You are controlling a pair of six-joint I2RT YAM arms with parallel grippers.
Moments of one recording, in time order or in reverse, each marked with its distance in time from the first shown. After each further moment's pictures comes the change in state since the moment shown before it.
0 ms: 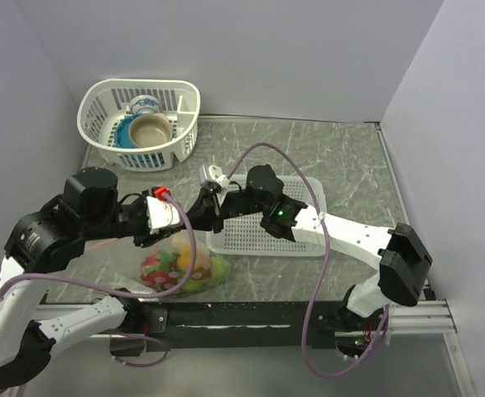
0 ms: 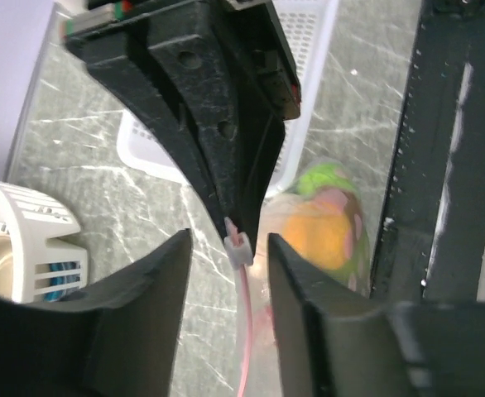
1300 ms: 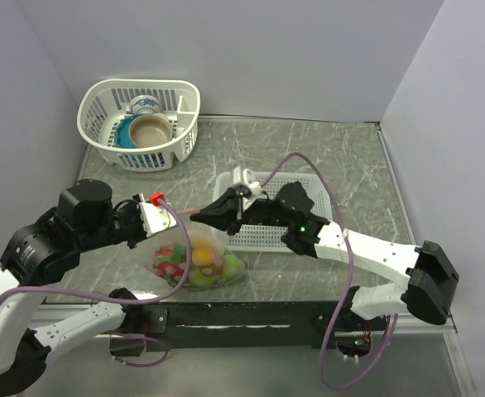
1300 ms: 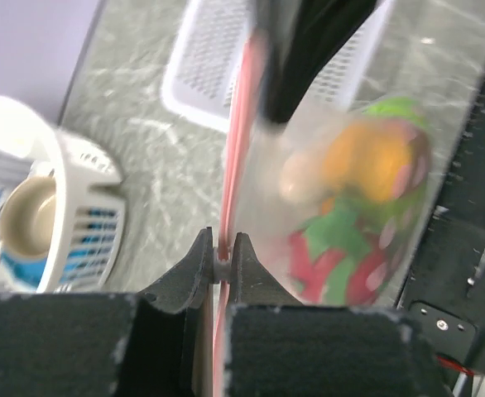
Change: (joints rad) left arm -0.004 -0.080 -0.076 0.014 -0.166 0.012; right arm 0.003 -0.190 -0.196 0.151 0.216 0.031
